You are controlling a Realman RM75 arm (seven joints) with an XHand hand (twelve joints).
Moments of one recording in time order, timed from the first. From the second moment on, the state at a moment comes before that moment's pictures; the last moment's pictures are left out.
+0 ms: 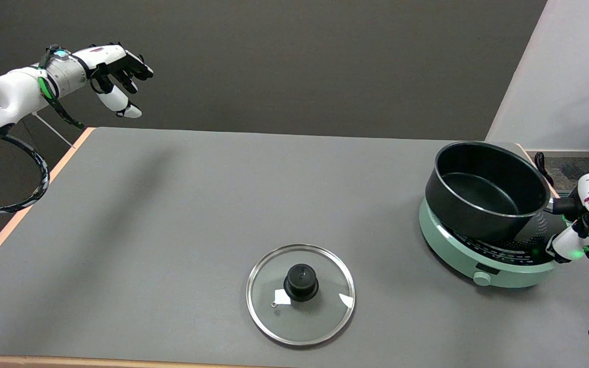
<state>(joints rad) -0.80 -0.79 -1.37 1.86 1.96 0.98 -1.04</state>
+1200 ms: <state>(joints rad) -0.77 -0.76 -1.38 1.86 1.98 1.05 -0.97</state>
